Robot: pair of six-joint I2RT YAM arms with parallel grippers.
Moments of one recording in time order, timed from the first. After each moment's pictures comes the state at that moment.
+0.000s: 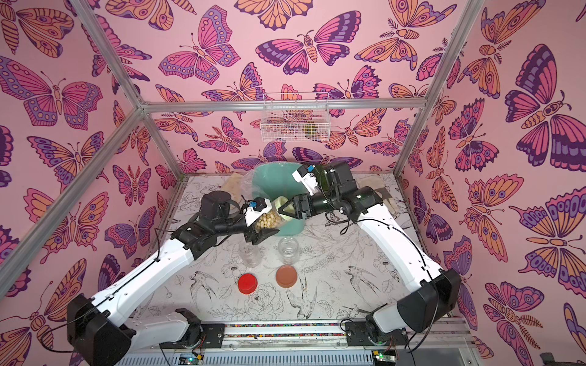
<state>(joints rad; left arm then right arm) -0.54 1.23 1.06 -0.30 0.55 0.44 0.49 1.47 1.54 -0.74 -0.81 0.31</state>
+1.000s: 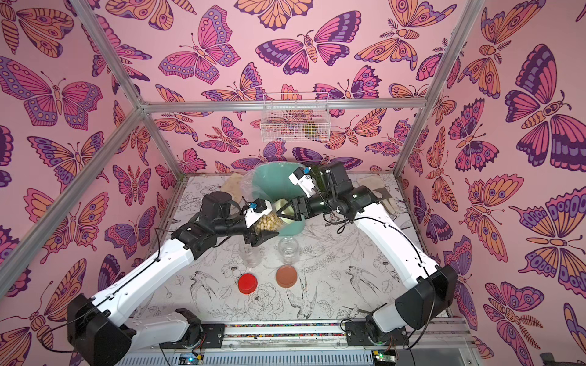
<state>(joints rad) -0.54 1.23 1.06 -0.33 0.58 0.45 0.51 1.48 1.54 -0.78 -0.79 0.24</state>
